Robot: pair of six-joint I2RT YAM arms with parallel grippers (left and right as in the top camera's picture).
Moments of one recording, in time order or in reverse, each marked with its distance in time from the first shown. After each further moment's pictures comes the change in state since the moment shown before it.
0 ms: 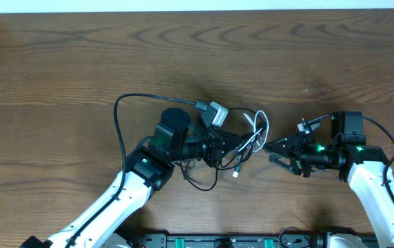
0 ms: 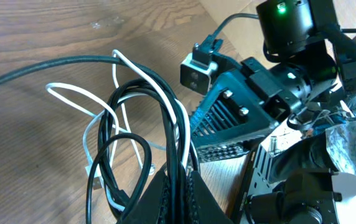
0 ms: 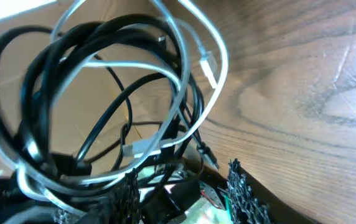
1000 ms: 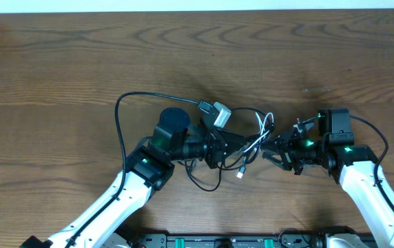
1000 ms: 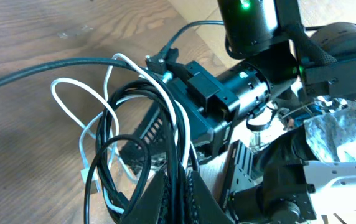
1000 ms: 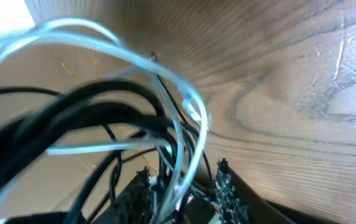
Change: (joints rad) left arm -0.002 0.000 0.000 0.067 0.092 -0.001; right arm 0.120 0.000 0.000 0.120 0.145 0.302
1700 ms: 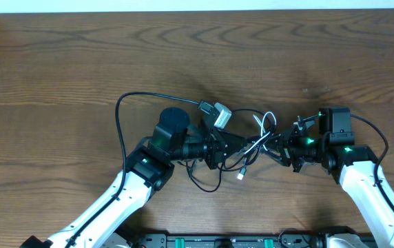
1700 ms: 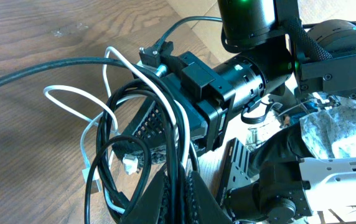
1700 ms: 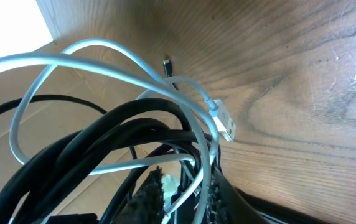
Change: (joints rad) left arm 0.000 0.000 0.000 0.000 0.013 0.000; right arm 0.000 0.000 0.000 0.050 -0.016 0.043
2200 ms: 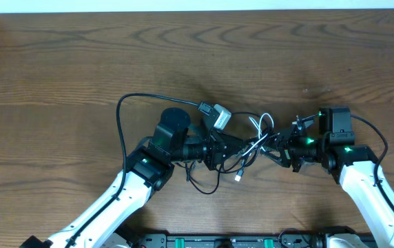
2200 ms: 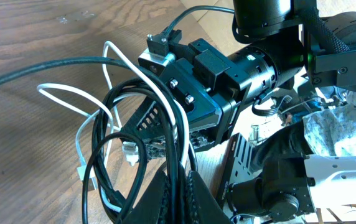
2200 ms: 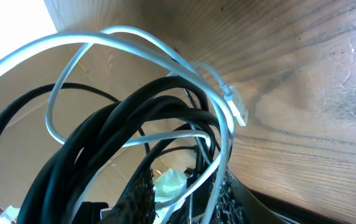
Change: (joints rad) left arm 0.000 0.000 0.000 -0.047 -0.008 0.005; right arm 0.000 0.000 0.000 0.007 -0.034 0.000
